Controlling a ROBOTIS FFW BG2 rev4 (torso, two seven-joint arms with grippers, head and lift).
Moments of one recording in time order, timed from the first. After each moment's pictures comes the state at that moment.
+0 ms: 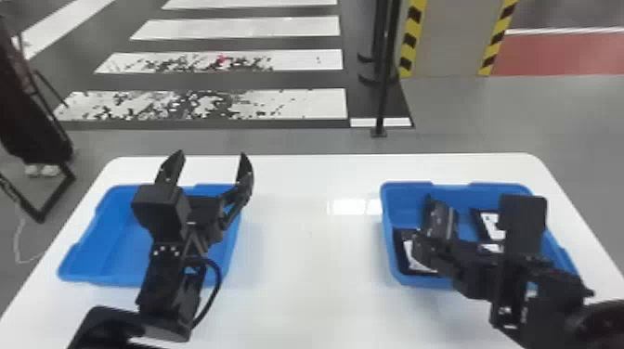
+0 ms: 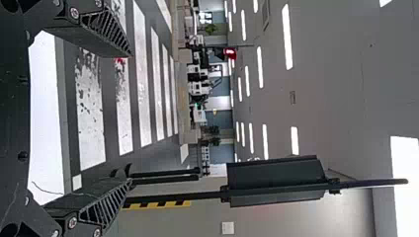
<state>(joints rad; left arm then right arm) 0.25 0.12 -0.08 -1.92 -0.01 -0.01 0.14 0.19 -0.22 0.05 -2.07 -0.51 0.91 -0.11</state>
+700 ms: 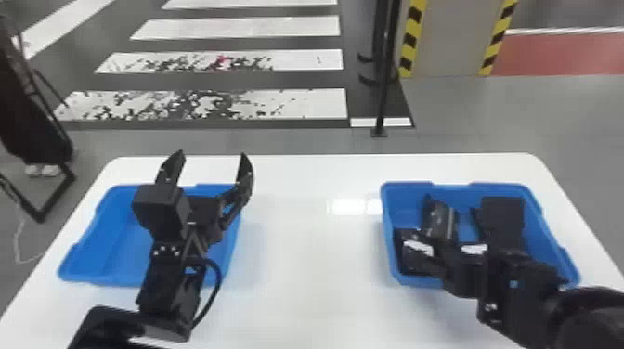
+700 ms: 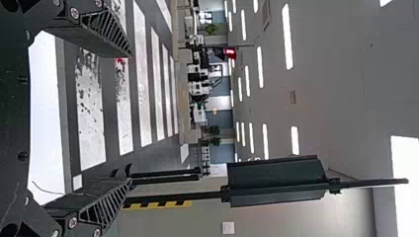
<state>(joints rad) 0.25 0.12 -0.08 -1.92 0.00 -0.02 0.14 0.11 -0.23 0.08 -1.94 -0.55 0.96 -0.11</state>
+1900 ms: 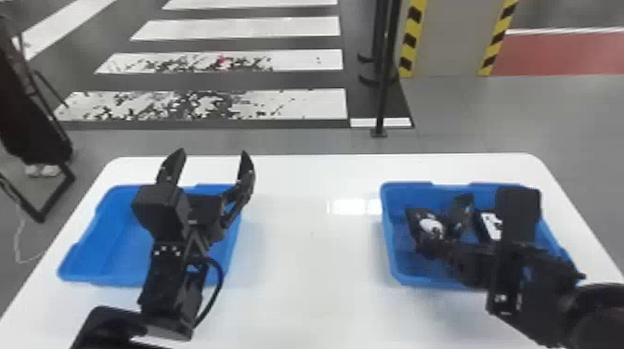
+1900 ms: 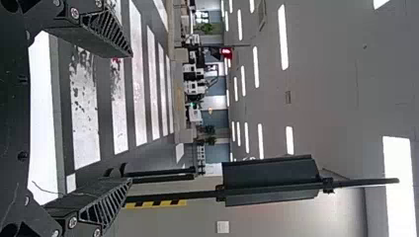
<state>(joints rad) 0.24 0.11 -0.08 -1.91 0.00 -0.04 0.14 0.12 -0.22 0.04 -1.99 -0.57 0.93 -0.12</state>
